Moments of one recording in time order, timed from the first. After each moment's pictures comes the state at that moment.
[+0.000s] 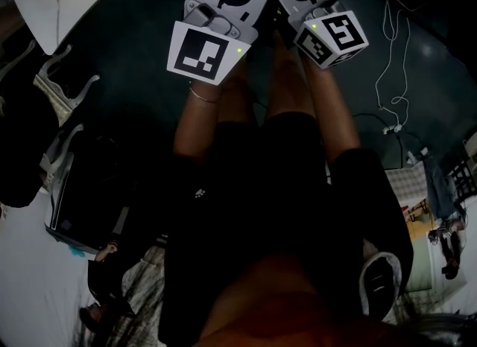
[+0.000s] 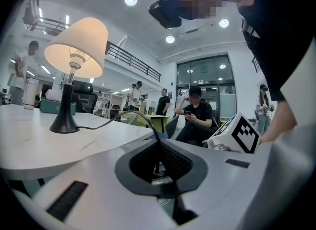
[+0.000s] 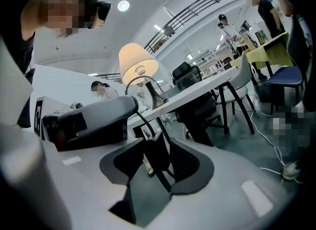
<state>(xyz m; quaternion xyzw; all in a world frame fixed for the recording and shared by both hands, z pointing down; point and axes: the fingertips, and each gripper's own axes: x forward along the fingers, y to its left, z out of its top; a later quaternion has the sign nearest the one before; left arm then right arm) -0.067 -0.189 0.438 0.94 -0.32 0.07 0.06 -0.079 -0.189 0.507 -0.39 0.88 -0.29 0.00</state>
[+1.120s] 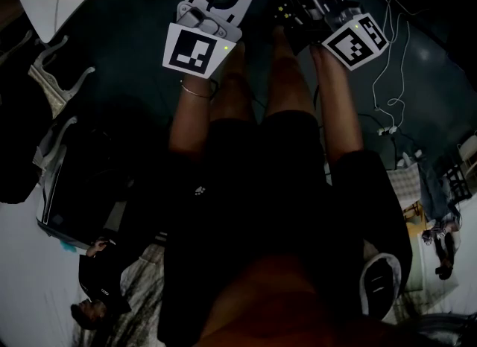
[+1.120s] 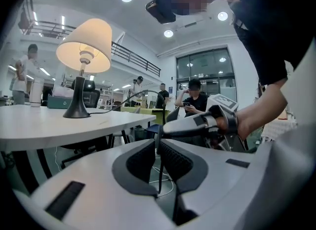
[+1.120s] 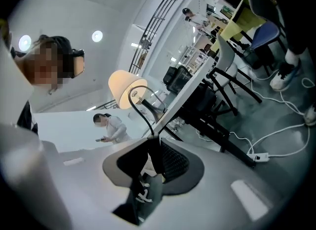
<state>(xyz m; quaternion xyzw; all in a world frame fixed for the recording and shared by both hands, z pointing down) -0.105 -0.168 0.481 0.94 -0.33 0.10 0.06 -0.061 -0.191 0.487 -0.35 0.83 -0.41 0.15</state>
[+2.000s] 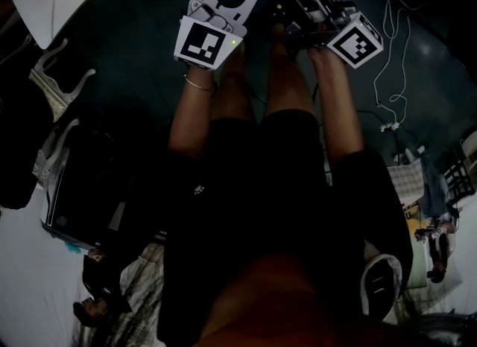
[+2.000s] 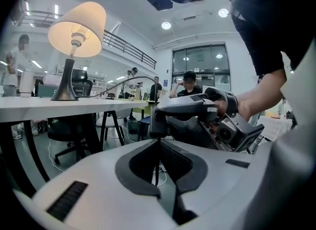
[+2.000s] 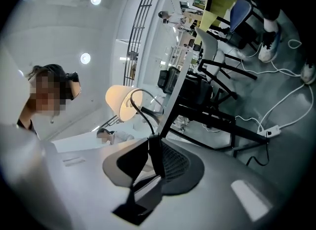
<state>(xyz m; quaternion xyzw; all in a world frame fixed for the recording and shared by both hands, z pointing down) -0.085 -0.157 0.522 0.94 -0.29 0.13 0.08 -0.056 -0.185 0.488 -0.31 0.78 -0.49 0.24</state>
